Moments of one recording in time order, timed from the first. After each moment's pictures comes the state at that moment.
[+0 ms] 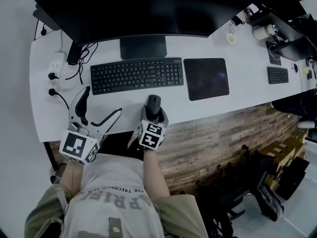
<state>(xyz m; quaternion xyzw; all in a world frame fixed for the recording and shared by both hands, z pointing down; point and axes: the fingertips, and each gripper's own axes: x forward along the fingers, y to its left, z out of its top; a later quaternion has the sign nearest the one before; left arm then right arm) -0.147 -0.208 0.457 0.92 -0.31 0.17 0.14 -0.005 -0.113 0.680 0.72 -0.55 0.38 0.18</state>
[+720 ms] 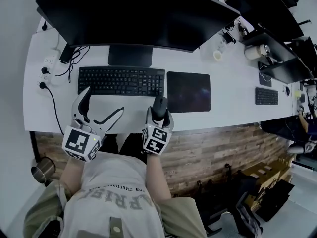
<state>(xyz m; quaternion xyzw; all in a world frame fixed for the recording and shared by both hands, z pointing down) -0.059 -0.199 0.444 0.90 -0.38 0.14 0.15 0.125 -0.132 0.618 0.72 -0.60 0.30 0.18</state>
